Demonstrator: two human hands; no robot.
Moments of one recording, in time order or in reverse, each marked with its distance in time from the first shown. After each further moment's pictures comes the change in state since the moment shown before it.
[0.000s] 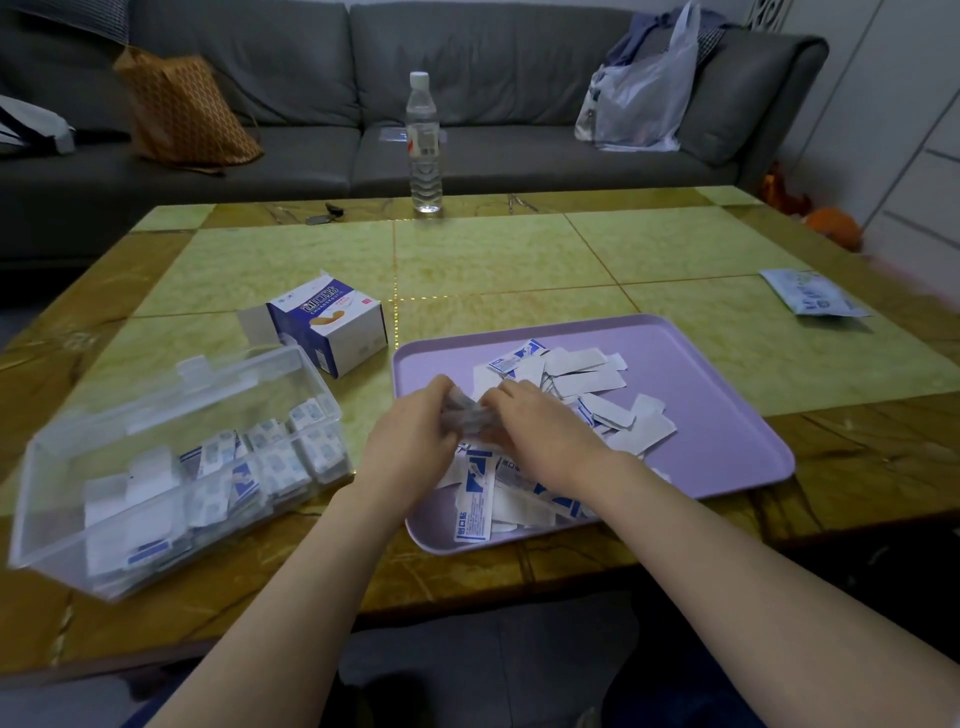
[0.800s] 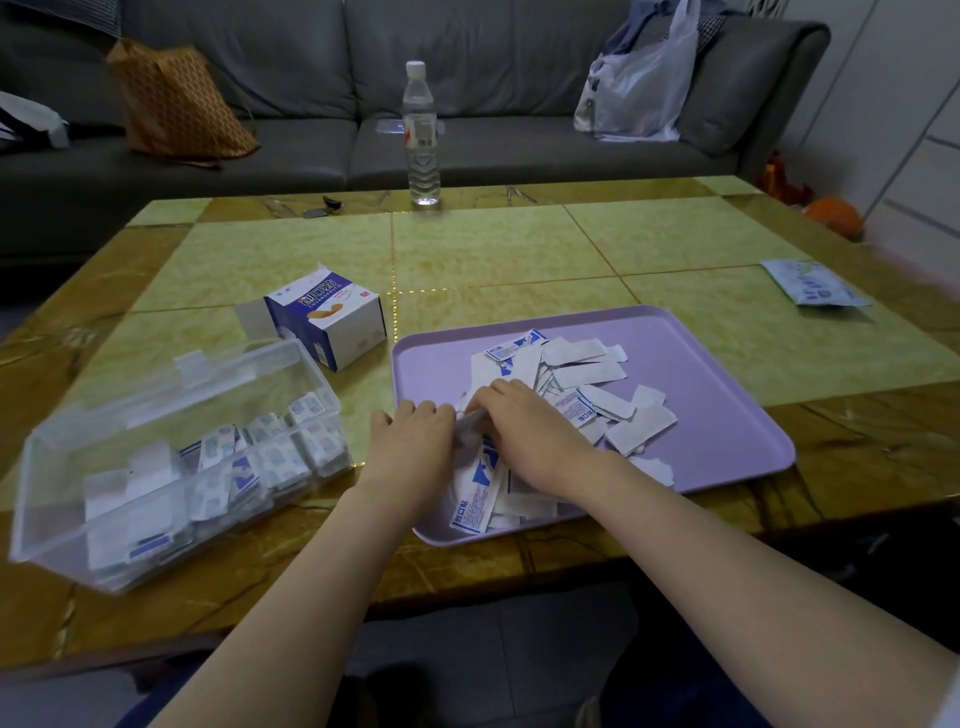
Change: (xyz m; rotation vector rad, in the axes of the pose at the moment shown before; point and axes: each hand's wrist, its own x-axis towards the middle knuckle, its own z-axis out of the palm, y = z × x) left_hand -0.011 0.006 0.003 0.605 -0.222 0.024; right_hand 0.002 -0.009 0.009 0.156 0.005 0.040
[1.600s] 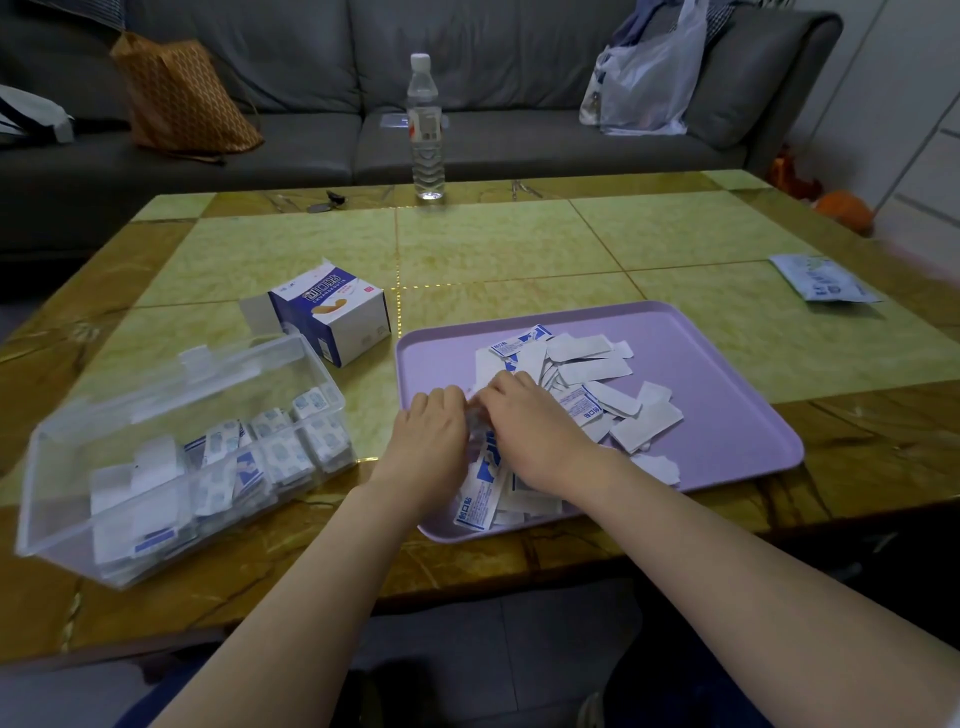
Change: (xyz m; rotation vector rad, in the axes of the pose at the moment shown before) left_hand 0.003 0.001 0.008 -0.183 0.073 0.061; right_hand -0.002 -0.010 -0.006 -0.134 -0.059 0.028
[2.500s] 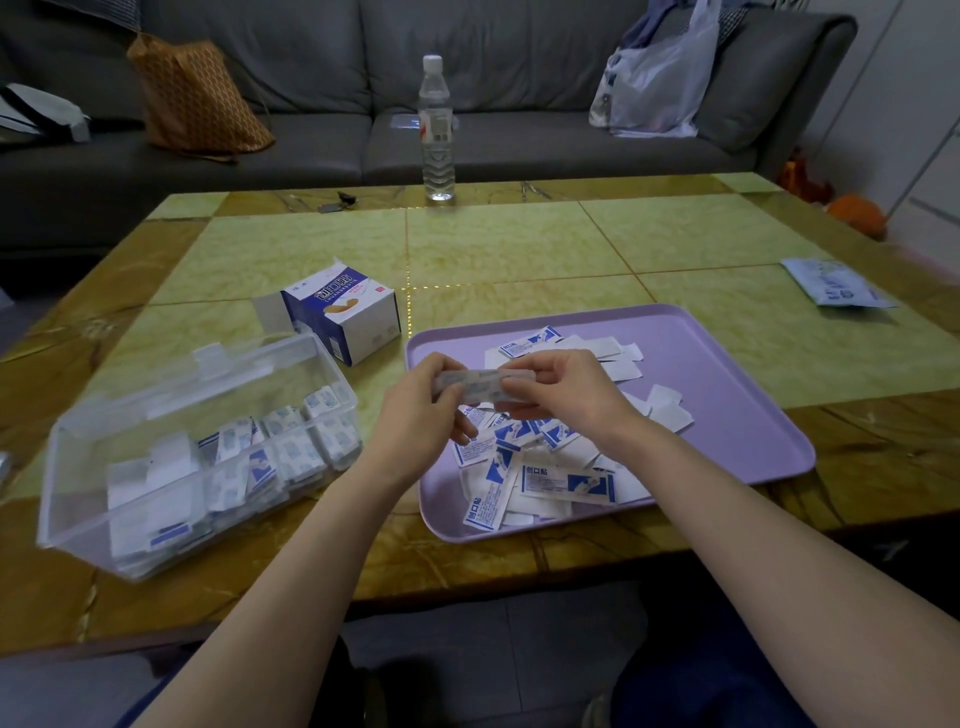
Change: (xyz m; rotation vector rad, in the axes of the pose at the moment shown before) left_hand 0.005 -0.010 -0.022 -0.990 0.163 -0.212; right_hand 0.005 0.023 -0.021 1.247 0.083 0.318
